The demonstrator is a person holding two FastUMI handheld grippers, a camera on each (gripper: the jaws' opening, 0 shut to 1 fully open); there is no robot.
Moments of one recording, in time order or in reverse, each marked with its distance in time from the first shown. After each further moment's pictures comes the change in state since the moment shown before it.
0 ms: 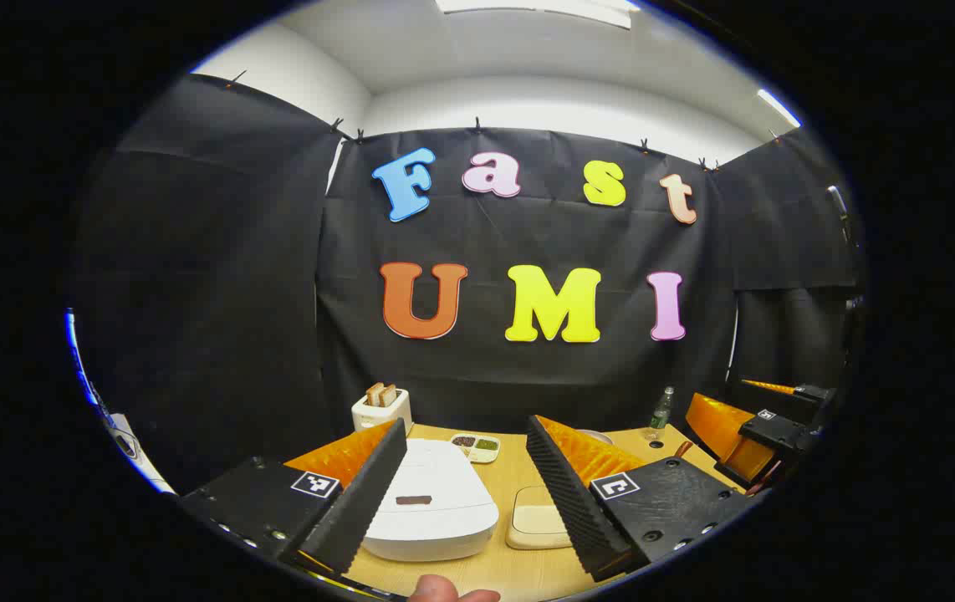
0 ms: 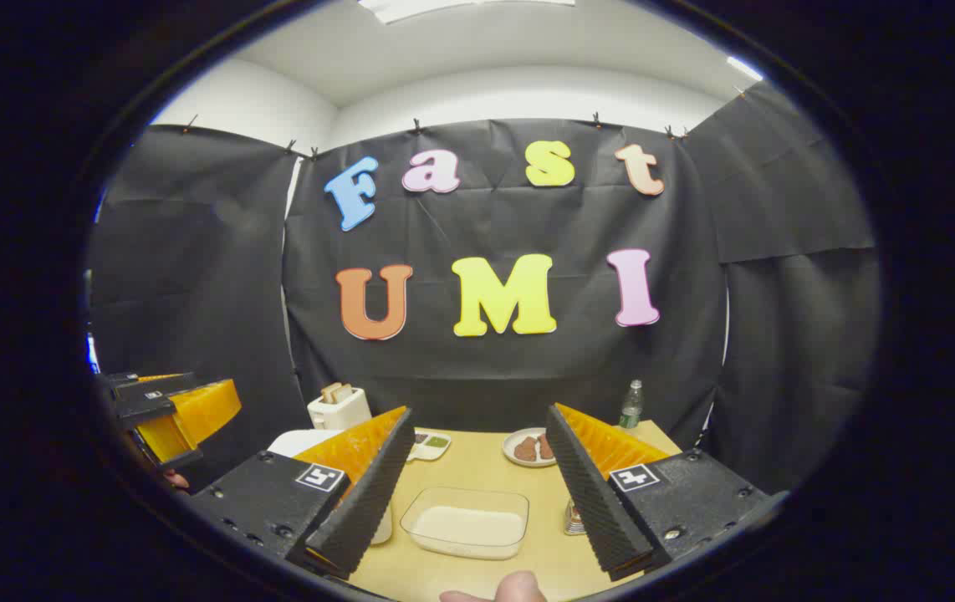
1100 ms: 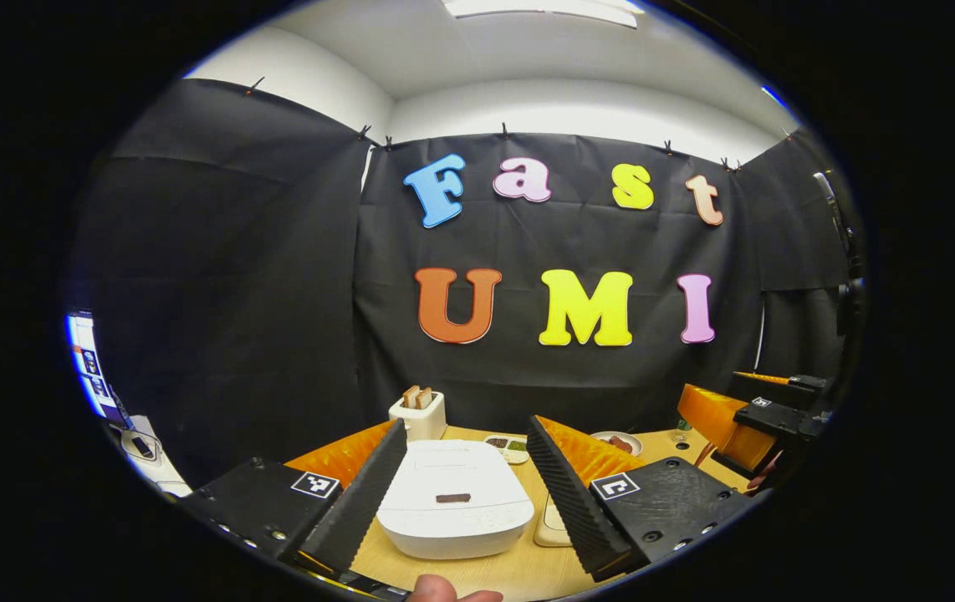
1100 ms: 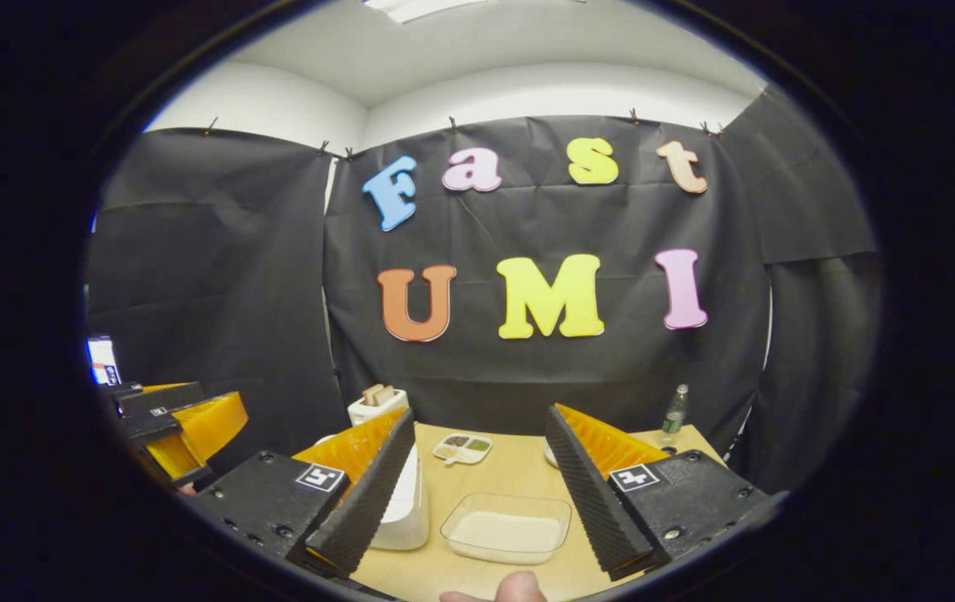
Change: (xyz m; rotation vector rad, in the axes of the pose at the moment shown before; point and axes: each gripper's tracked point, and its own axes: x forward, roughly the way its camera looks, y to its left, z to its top) left arm -0.017 0.039 -0.001 0.004 0.003 0.106; right arm 0.017 0.054 0.015 -0.011 0.005 0.151
